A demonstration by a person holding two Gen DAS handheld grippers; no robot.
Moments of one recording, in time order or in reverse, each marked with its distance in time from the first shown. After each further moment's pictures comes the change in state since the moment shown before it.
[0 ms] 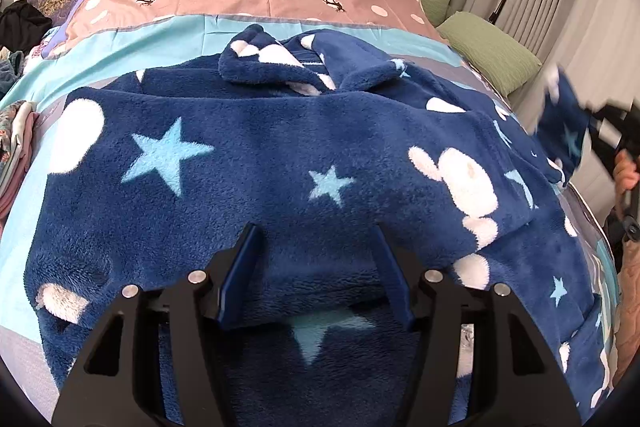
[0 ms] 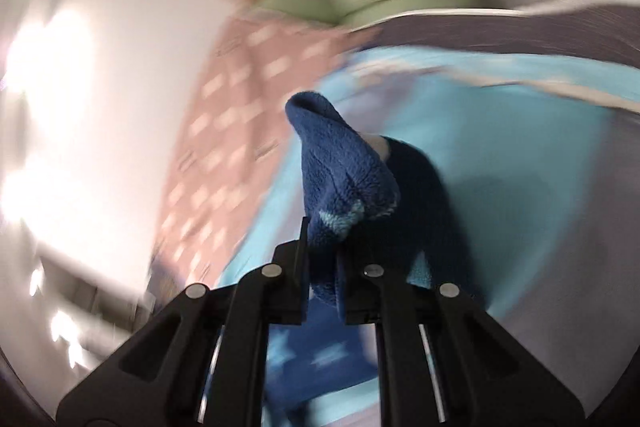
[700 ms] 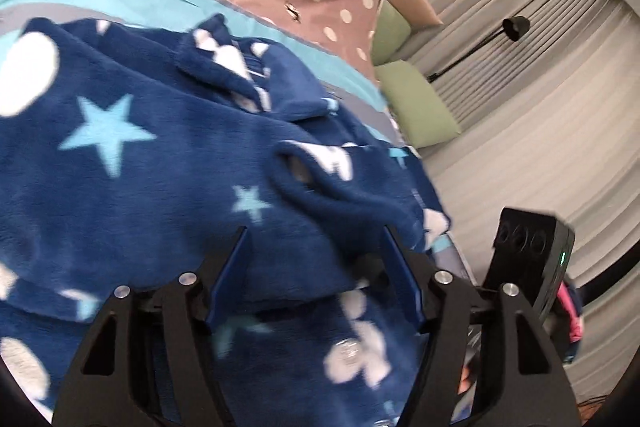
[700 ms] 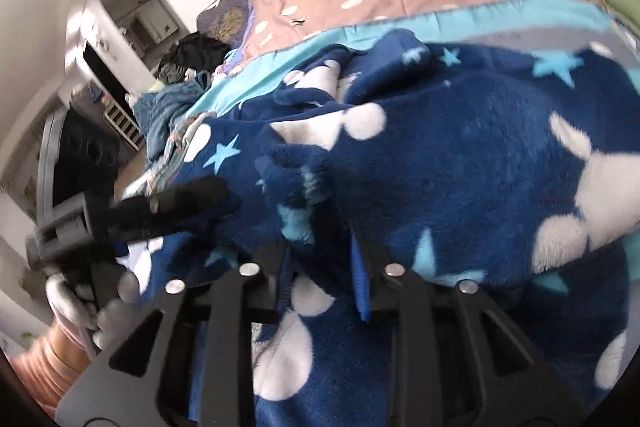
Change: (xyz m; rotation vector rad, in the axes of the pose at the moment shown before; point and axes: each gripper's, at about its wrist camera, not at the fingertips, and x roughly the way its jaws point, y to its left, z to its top) left arm -0.012 0.018 0.015 -0.290 -0.004 -0.446; right arm 0.081 0.133 -0.245 -0.730 0.510 0.061
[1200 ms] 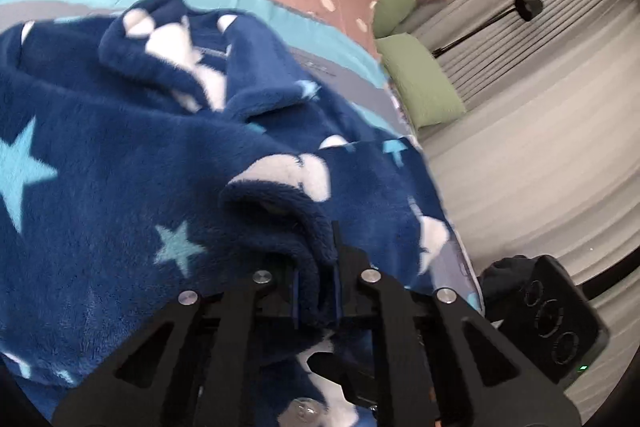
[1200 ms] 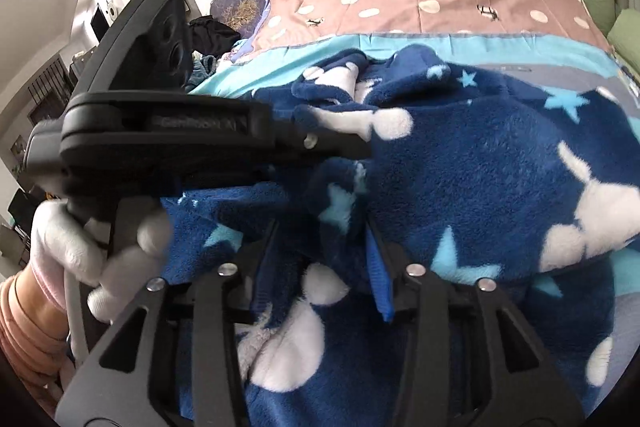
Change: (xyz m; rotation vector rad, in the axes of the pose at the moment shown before) left arm 0.051 -0.030 0.033 0.010 0.088 0.012; right arm -0.006 0.012 -0.003 -0.093 -0.029 -0.044
